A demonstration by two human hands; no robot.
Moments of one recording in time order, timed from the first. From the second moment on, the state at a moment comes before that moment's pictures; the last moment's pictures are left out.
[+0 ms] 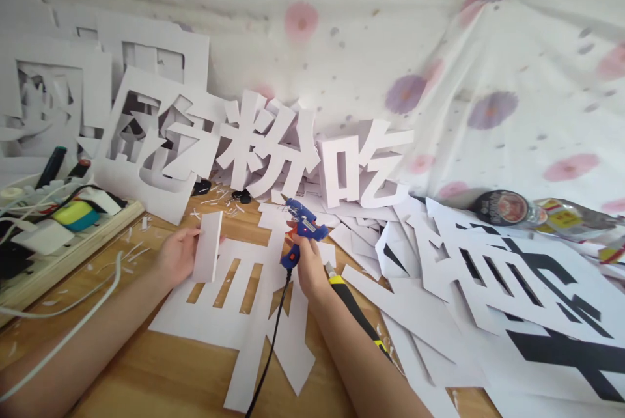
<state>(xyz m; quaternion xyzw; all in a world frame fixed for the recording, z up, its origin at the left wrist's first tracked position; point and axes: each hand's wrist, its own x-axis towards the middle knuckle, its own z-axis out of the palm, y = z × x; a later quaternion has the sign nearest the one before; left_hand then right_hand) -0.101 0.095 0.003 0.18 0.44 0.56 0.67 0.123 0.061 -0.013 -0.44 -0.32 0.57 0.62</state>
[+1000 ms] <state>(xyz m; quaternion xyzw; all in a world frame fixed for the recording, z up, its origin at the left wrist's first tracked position) -0.044 0.064 -0.010 0.40 0.48 0.40 0.67 0.167 -0.018 -0.021 -0.52 -0.41 0.55 0.51</state>
